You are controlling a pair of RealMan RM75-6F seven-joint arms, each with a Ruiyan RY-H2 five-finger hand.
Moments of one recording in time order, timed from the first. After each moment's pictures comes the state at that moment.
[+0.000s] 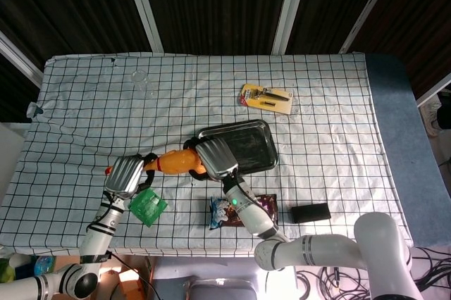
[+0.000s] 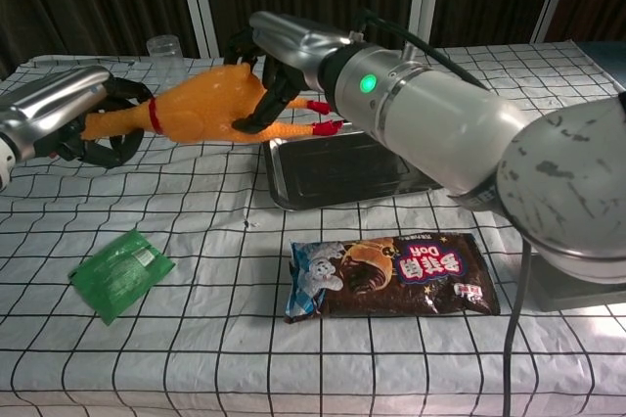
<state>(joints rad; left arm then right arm) -0.55 -1.54 -0.18 -1.56 1.24 1.20 0.32 1.06 -1.82 0.33 -1.49 -0.87 1.09 -0.49</state>
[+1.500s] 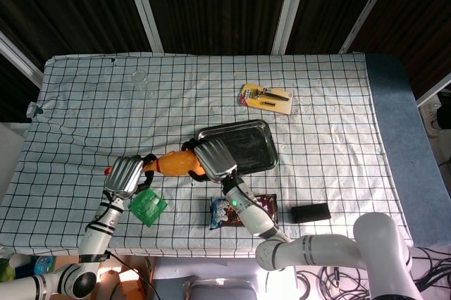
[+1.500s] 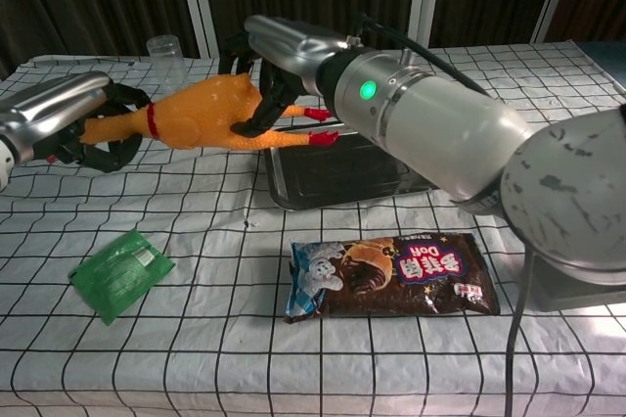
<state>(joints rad) -0.56 -1.52 -0.18 -1.57 1.21 1.18 0.32 1.06 -1.83 0.31 -1.46 -0.92 1.08 -0.48</state>
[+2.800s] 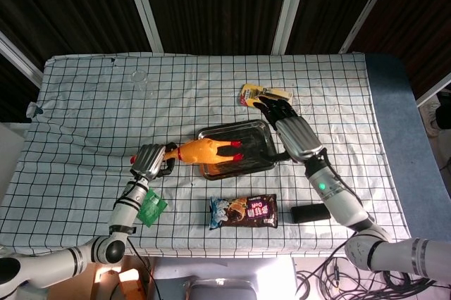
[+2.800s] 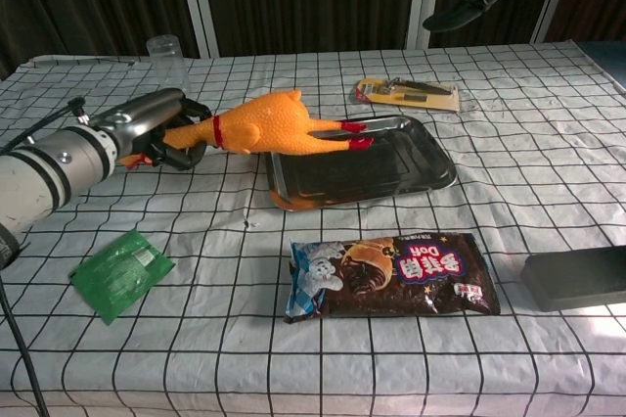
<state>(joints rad) -0.75 -1.73 -0.30 -1.25 1.03 0.94 0.23 0.79 -1.15 0.30 -1.88 -0.99 0.98 -0.19</state>
